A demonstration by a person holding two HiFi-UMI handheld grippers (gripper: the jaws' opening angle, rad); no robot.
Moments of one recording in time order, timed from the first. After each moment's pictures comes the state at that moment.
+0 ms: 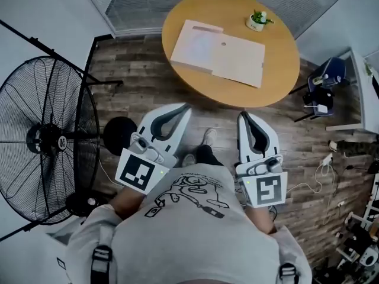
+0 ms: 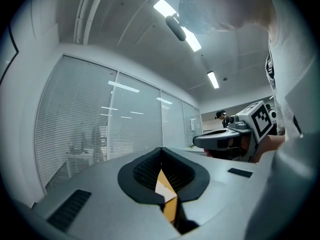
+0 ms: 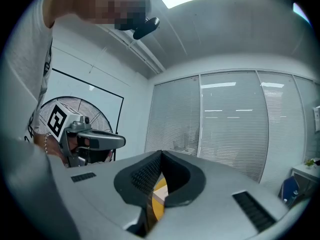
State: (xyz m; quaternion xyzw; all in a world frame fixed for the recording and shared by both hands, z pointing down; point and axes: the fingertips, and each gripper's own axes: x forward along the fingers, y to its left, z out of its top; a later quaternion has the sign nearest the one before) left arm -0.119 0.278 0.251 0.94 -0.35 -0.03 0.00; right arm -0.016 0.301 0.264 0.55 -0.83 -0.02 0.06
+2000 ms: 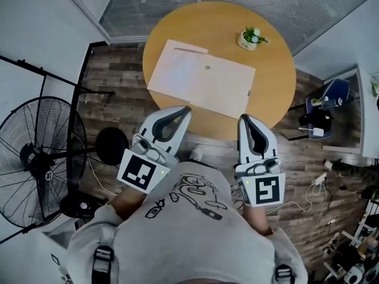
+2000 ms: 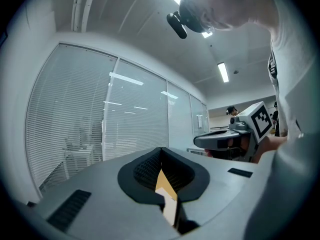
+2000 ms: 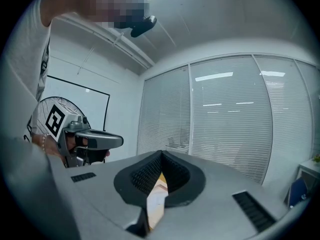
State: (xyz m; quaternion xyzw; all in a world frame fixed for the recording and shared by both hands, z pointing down) left arm 0.045 0.079 0.266 0.93 -0.37 -0.02 0.02; right arm 0.153 0.098 0.285 0.54 -0.84 0.01 0.06
